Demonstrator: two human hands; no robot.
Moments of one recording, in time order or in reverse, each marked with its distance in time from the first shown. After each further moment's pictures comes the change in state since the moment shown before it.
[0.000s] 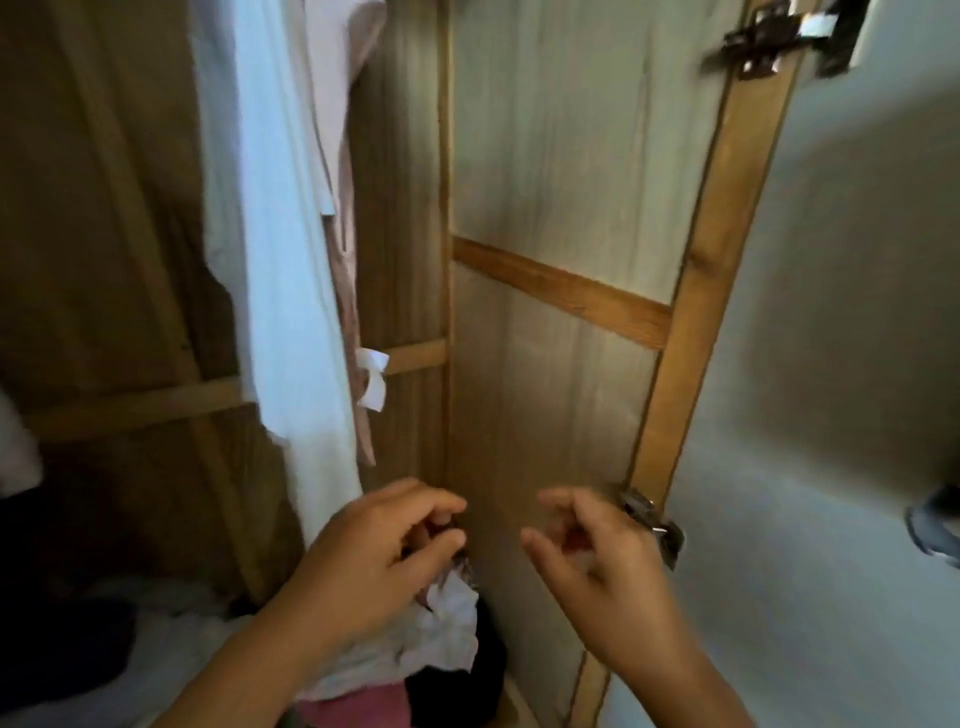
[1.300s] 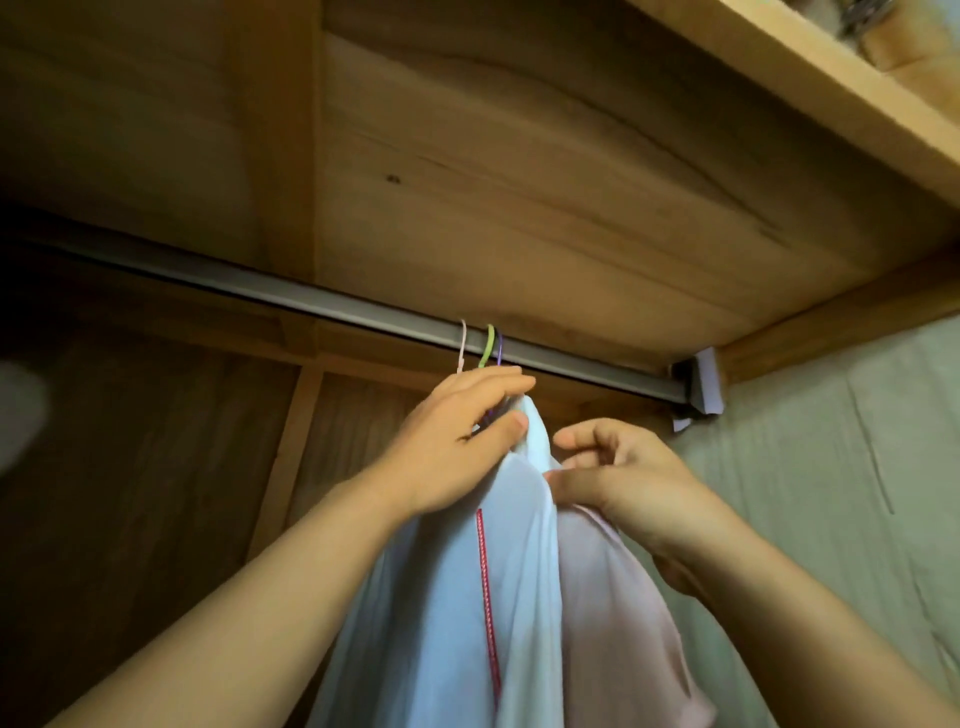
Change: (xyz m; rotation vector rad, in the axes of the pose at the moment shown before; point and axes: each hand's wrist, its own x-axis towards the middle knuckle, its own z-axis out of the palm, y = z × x) left_hand 0.292 0.047 -0.374 0.375 0.685 0.590; right_hand 0.382 -0.280 -0.064 0.430 0.048 -0.271
